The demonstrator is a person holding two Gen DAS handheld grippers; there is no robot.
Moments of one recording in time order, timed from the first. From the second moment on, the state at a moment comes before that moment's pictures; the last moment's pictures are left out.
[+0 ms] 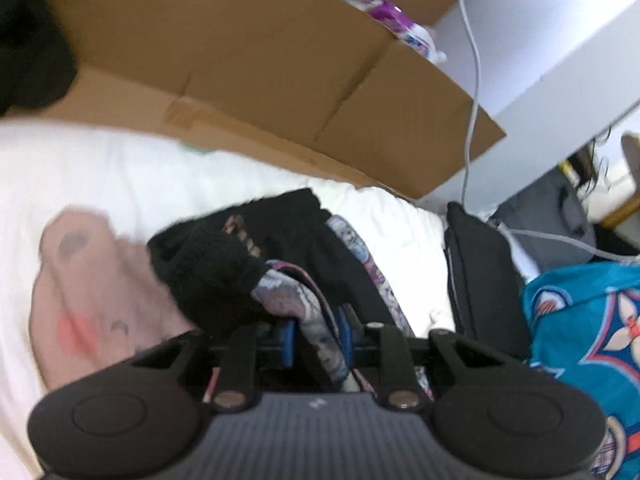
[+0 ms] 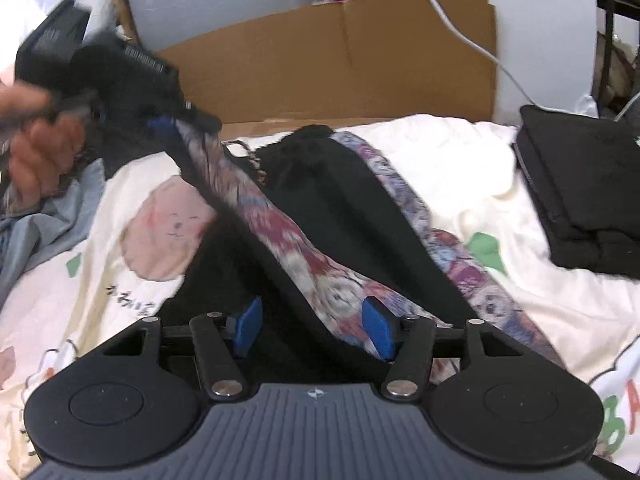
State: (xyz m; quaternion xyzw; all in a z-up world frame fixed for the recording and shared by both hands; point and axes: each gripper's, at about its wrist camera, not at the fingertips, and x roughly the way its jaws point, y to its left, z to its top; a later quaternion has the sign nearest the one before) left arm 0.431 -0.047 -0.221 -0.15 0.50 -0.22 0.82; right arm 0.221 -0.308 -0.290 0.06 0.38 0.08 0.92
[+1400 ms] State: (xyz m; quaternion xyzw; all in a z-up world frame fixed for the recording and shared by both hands) left arm 0.518 -0.159 -0.291 -0.05 0.57 -0.10 0.81; right arm 0.258 -0.392 -0.322 0.18 0.41 0.02 0.89
